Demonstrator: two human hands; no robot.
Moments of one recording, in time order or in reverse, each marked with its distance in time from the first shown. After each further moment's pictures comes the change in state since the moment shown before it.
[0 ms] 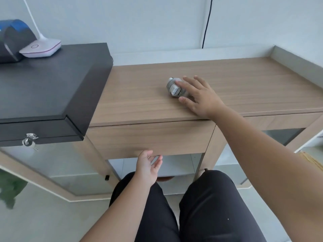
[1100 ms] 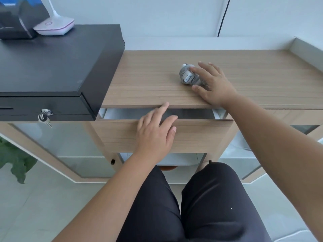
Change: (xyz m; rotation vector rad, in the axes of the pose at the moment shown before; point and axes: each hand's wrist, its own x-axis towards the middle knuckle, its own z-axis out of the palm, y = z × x) left_hand -0.065 0.036 0.011 1.716 0.022 1.645; right_hand 0.000 -0.005 -0.003 0.036 0.017 -0.032
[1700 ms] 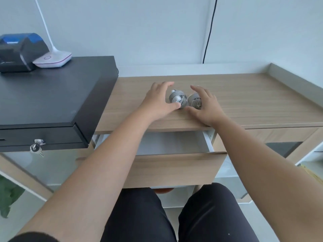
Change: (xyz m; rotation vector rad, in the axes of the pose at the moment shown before) left_hand 0.163 0.003 -0.031 -0.401 -0.300 -0.161; right_hand 0.004 0.007 -0.004 0.195 0.093 0.216
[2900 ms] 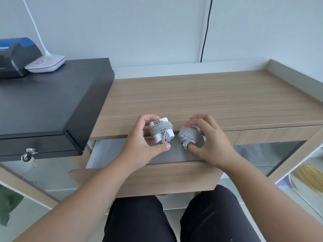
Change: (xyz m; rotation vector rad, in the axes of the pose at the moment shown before) left_hand -0.099 -0.030 0.019 -0.634 0.028 -0.041; right_hand -0.102 -0.035 -0.005 0.217 0.010 -0.125
